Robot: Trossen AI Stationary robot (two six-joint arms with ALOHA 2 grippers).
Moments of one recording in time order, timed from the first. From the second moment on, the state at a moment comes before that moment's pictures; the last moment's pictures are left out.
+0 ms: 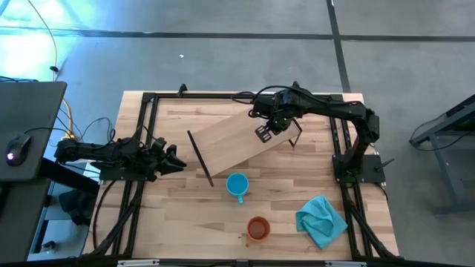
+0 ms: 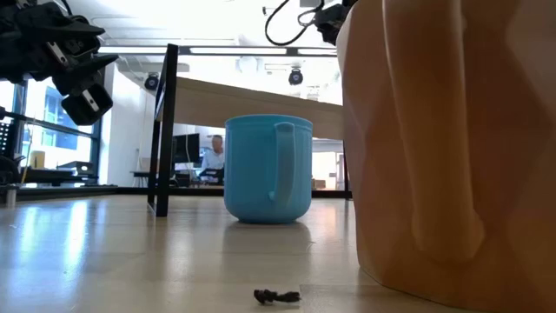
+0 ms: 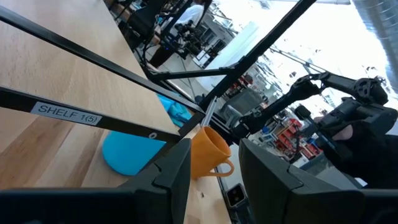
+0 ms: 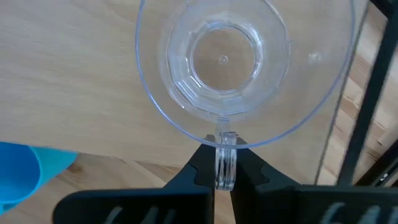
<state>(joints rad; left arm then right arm) 0.02 0.05 0.01 0.05 0.15 -0.74 -0.20 1.79 1.85 -1.49 0.12 0.69</state>
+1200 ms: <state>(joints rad) 0.02 0.05 0.01 0.05 0.15 -0.74 -0.20 1.80 1.85 -1.51 0.14 0.69</state>
